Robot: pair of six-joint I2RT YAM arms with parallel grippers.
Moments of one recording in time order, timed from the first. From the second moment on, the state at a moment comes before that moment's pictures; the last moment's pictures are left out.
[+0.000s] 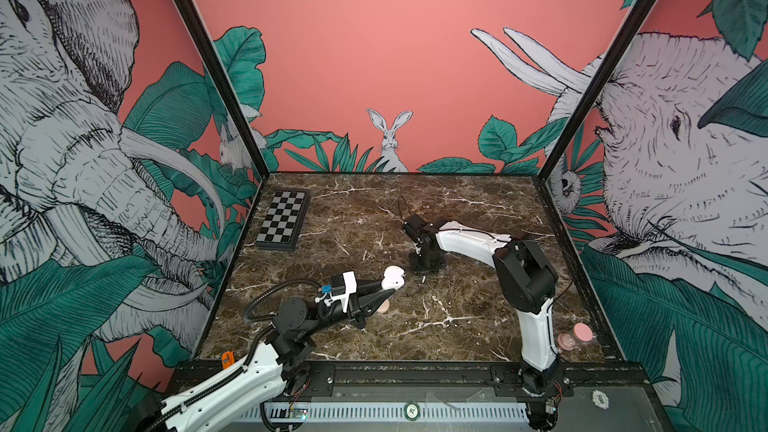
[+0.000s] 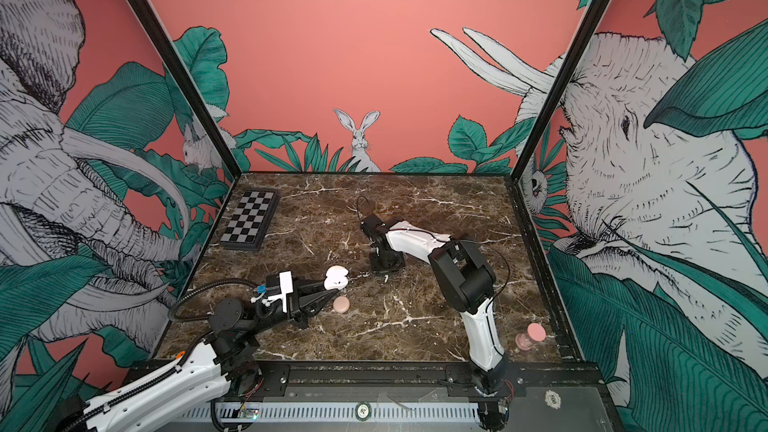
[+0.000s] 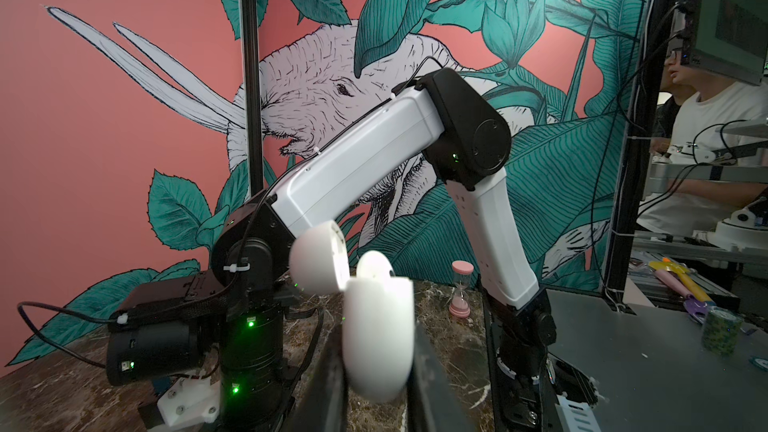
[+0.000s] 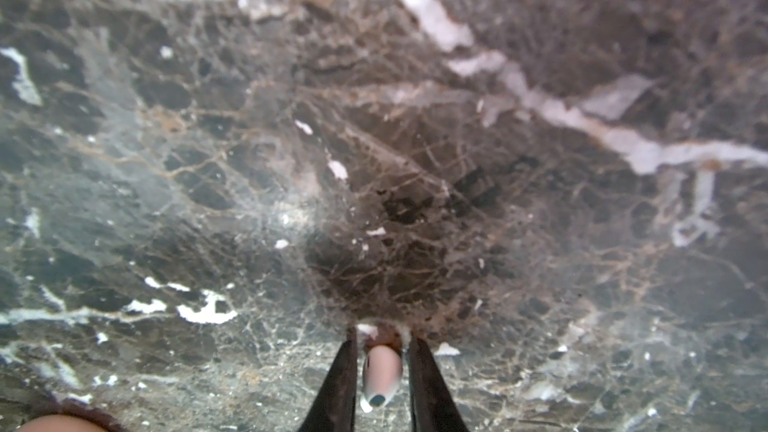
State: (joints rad) left arm -0.86 0.57 0.17 0.73 0.45 -0.17; right arm 0.71 2.06 1.48 -0.91 -0.05 0.49
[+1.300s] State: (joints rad) left arm -0.86 0.57 0.17 0.71 0.45 -0.16; right arm 0.69 2.03 1.44 -0.87 -0.11 0.57
